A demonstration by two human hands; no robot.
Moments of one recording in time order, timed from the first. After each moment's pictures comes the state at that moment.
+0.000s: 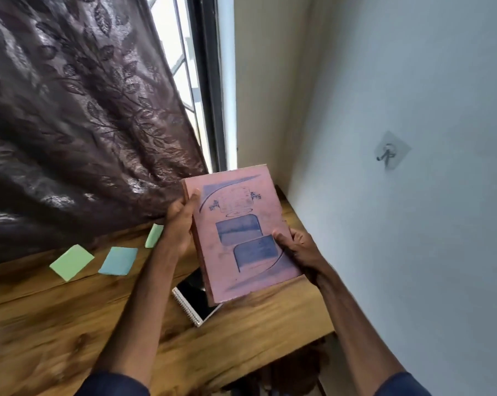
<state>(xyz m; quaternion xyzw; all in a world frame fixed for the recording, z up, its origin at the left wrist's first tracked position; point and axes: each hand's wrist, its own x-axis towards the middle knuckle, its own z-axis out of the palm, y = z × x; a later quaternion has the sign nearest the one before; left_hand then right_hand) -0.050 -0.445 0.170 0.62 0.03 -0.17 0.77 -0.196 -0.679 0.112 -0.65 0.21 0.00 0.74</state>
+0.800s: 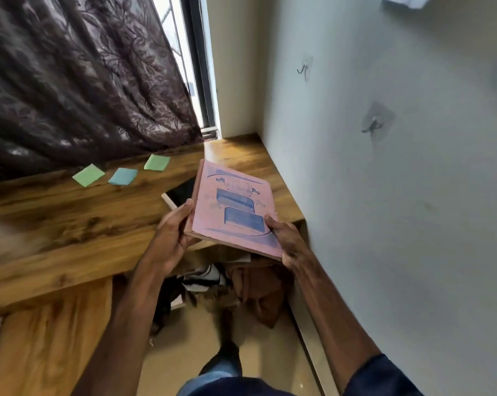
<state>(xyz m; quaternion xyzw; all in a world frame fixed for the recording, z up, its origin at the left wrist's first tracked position) -0.441 -0.399 0.171 0.58 0.01 -0.25 0.77 -0.501 -0.630 0.109 -0.52 0.34 0.01 0.78</state>
